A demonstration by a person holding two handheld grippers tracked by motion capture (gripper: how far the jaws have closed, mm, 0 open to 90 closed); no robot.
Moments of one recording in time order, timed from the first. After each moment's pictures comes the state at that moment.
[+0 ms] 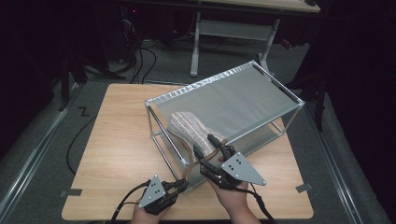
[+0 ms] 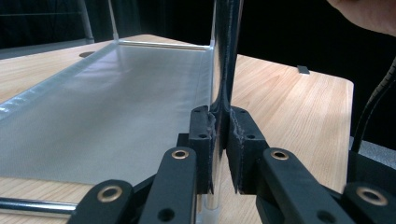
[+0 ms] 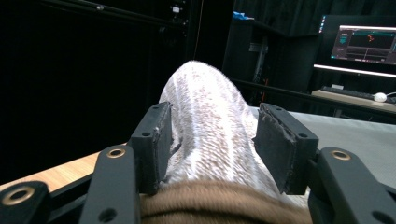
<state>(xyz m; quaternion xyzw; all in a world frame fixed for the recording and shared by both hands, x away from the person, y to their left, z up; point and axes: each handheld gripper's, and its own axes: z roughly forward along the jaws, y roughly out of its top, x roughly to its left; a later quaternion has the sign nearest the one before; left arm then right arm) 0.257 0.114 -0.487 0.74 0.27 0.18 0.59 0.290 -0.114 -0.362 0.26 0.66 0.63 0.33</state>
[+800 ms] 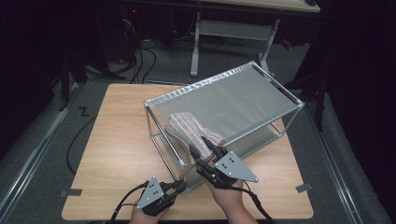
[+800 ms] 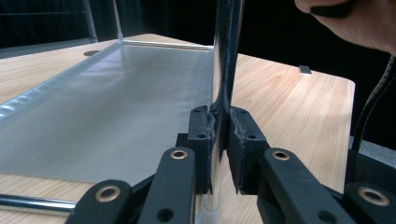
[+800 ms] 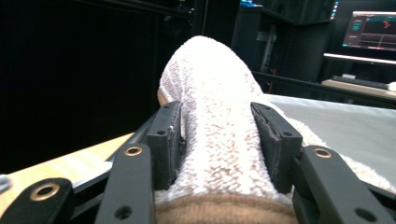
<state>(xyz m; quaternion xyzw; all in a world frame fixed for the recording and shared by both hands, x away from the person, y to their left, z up) 0.255 0.115 -0.487 0.73 0.28 0.19 0.59 0.295 -0.103 -0.374 0.26 0.67 0.62 0.31</state>
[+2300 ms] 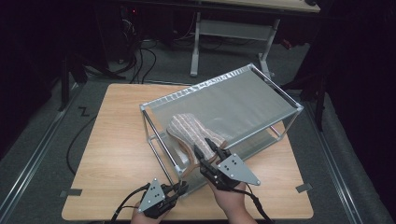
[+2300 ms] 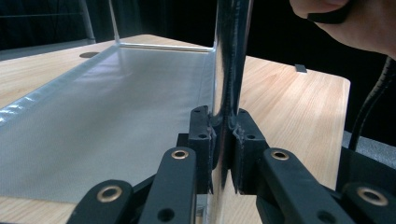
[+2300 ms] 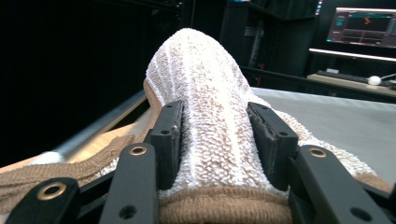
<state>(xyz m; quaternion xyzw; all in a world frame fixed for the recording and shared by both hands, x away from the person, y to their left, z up) 0.245 0.113 -0.485 0.74 0.27 0.19 0.59 0.293 -0.112 -0.376 0.28 0.67 0.60 0.33</state>
